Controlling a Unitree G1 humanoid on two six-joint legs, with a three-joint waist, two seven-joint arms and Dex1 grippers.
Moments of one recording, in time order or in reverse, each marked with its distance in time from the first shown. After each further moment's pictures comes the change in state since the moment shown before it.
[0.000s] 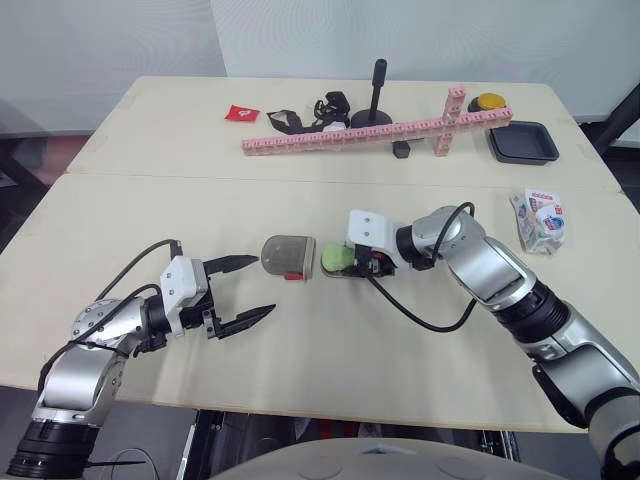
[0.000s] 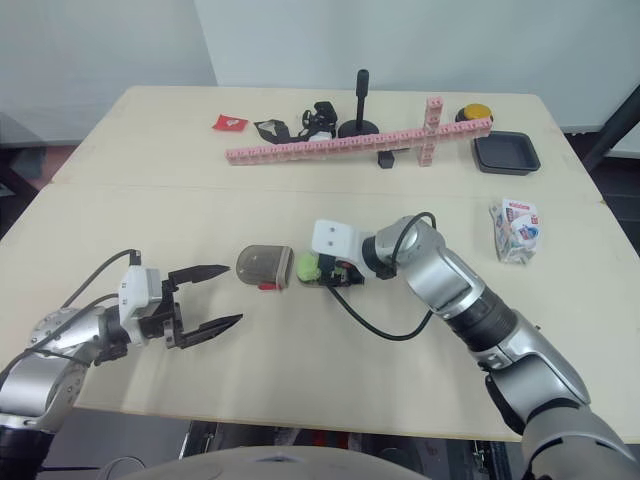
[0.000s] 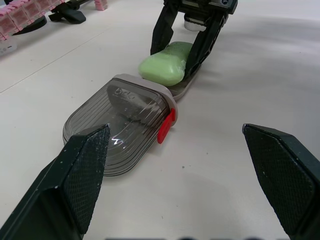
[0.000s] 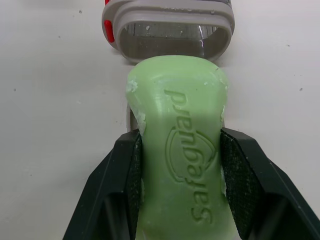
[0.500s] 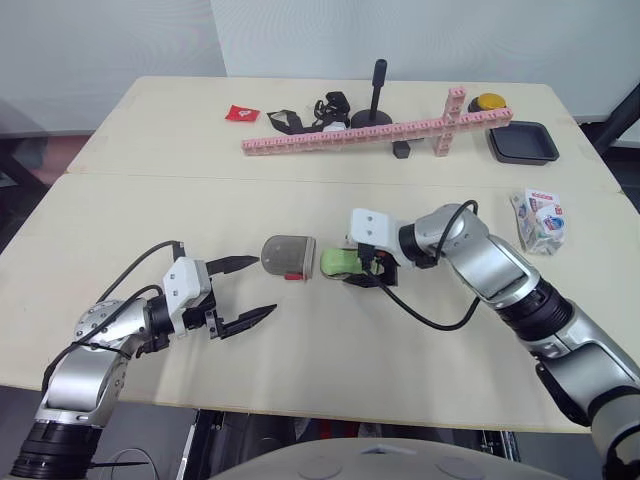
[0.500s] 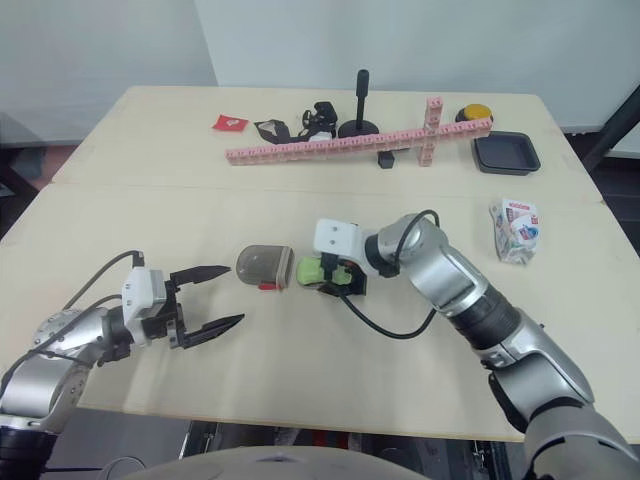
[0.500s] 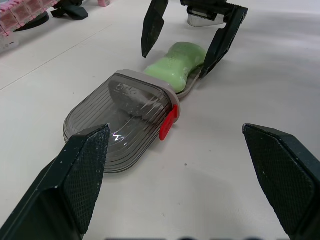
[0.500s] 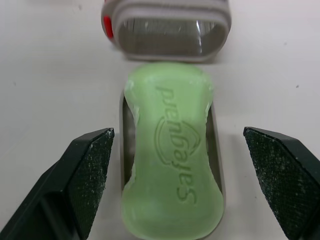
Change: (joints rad) left arm 0.000 -0.012 -0.005 0.000 0.029 0.000 0.012; right arm 0.001 -0.016 -0.042 -0.013 0.047 -0.007 0.015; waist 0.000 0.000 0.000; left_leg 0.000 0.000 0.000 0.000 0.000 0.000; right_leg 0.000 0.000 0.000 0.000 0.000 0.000
